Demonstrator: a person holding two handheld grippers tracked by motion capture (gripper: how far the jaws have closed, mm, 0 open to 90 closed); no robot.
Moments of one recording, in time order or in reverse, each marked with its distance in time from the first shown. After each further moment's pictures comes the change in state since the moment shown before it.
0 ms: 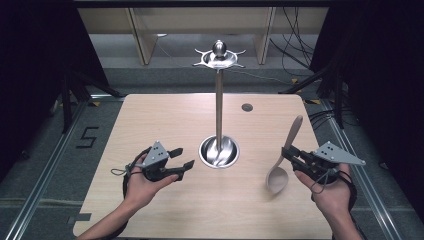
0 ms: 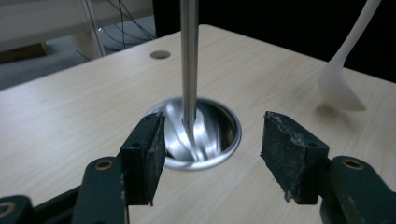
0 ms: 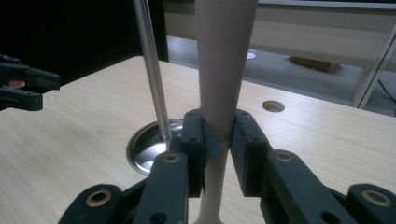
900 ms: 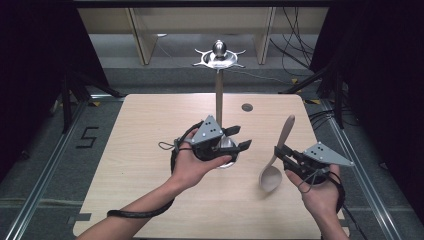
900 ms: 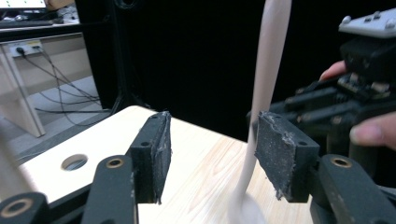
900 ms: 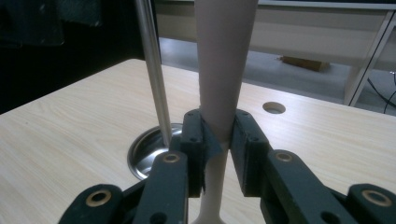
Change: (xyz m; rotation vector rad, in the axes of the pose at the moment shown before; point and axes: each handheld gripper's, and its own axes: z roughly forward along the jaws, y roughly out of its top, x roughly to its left) left arm -0.082 0.105 0.070 -0.145 -0.222 0.041; right arm 0.022 0.001 0.010 0.016 -0.041 0.040
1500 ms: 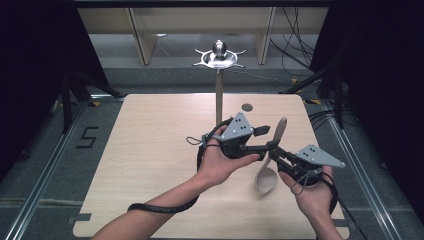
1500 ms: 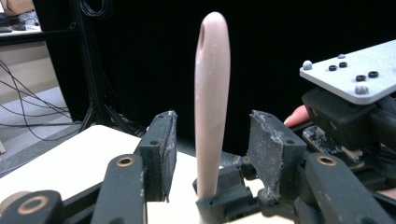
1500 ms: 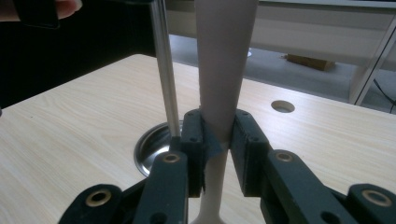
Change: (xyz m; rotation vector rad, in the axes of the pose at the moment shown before) left arm -0.027 0.019 0.042 -0.014 -0.084 -0.001; right arm 0.009 -0.002 0.008 0.000 0.016 -0.049
